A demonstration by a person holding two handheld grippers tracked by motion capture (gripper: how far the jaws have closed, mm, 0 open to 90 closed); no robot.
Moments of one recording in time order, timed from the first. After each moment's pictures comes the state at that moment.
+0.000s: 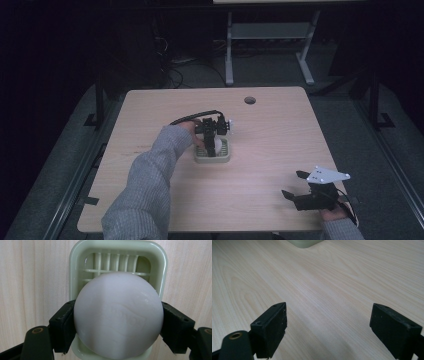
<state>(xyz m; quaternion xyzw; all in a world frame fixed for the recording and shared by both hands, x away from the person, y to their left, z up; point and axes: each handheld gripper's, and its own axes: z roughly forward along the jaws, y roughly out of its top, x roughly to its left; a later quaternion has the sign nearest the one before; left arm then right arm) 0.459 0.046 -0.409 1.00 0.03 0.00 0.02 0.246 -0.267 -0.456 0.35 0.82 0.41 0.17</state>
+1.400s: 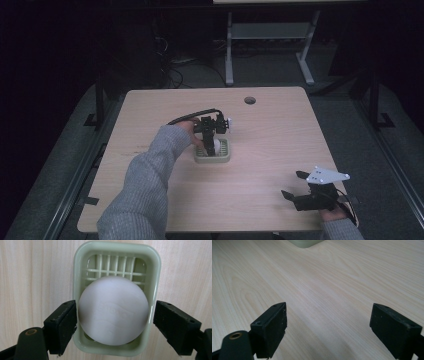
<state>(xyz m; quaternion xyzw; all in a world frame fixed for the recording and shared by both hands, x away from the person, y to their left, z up) 0.453 0.049 -0.397 1.00 0.04 0.02 0.04 0.246 -0.266 -0.456 0.35 0.82 0.41 0.17</state>
